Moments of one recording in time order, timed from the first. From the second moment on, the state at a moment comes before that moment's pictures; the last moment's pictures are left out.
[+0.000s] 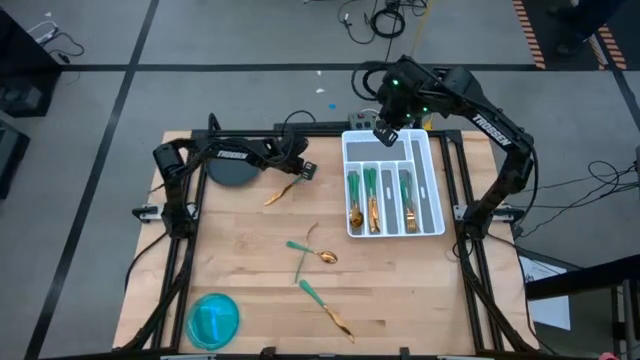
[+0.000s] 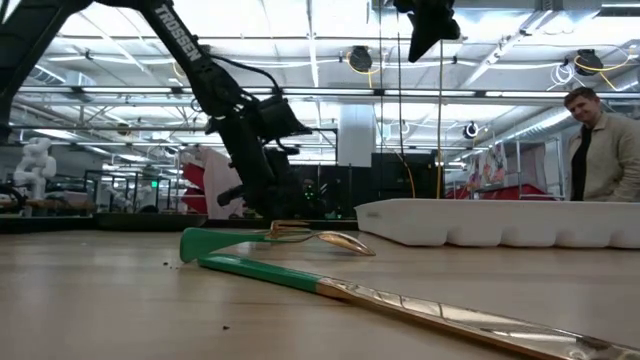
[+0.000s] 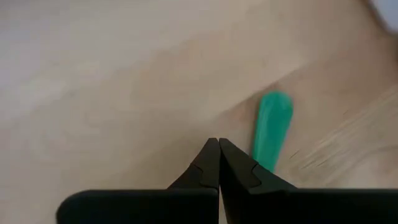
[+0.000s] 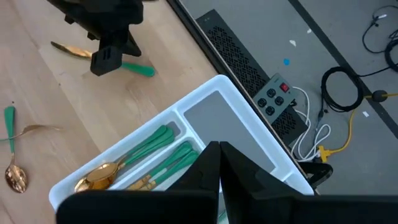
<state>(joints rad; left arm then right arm) 0.53 1.90 1.07 -0.18 -0.03 -0.52 -0.54 1.66 2.09 -1.43 0.11 0.04</state>
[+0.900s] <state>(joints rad) 0.30 1.91 1.07 -0.26 -0.06 -0.66 -0.44 1.63 2.09 -1.49 0.11 0.08</state>
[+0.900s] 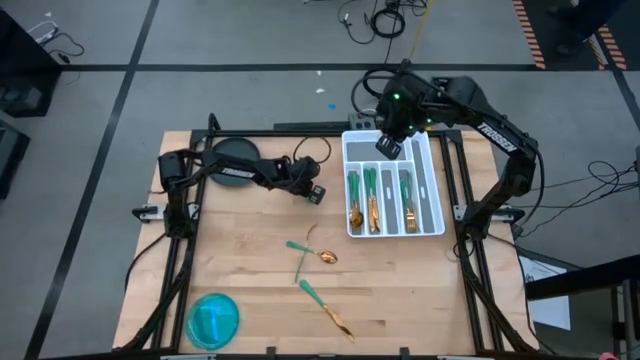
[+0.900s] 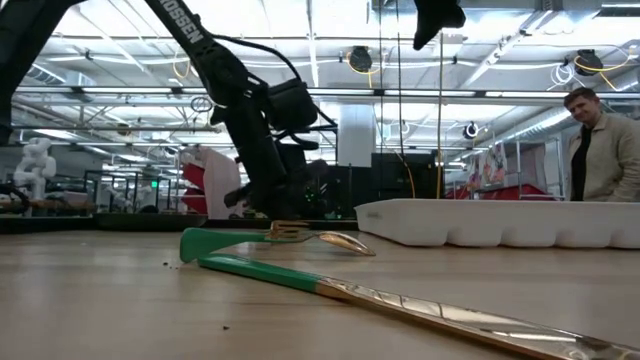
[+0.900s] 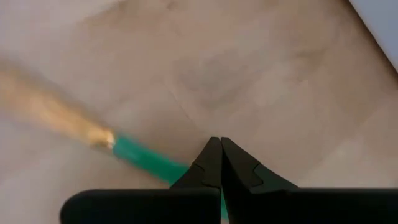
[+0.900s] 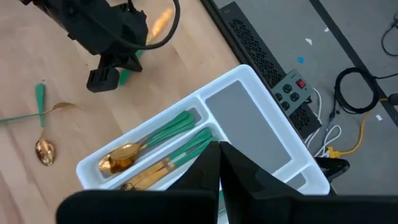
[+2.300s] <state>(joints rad) 0.39 1.85 1.07 -0.18 -0.01 -0.52 -0.41 1.63 2.09 -1.46 0.16 0.14</state>
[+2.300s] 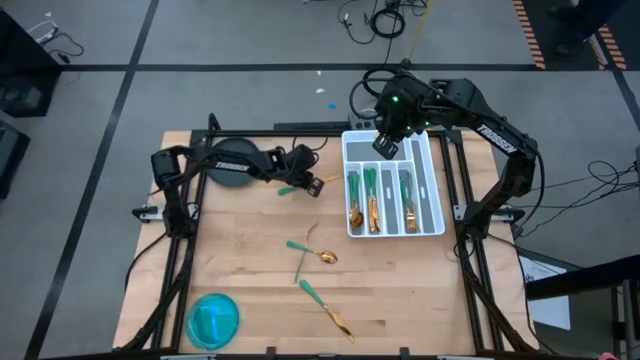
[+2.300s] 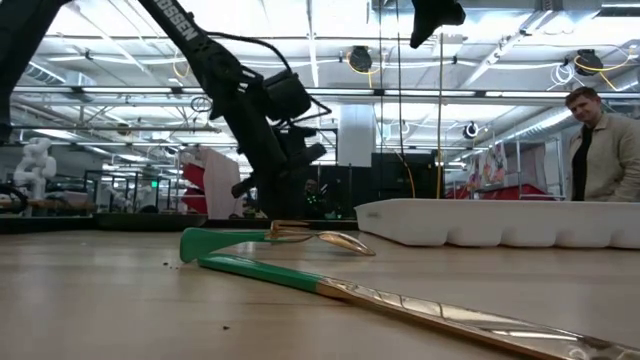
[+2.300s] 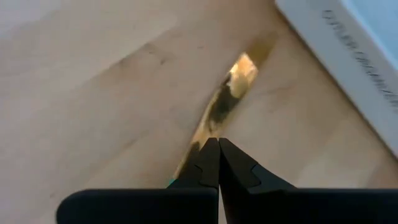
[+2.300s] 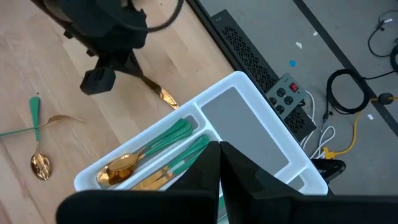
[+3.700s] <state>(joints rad) 0.33 1.75 1.04 -0.26 -0.06 -0.57 -0.38 1.63 2.09 -1.48 0.16 0.10</state>
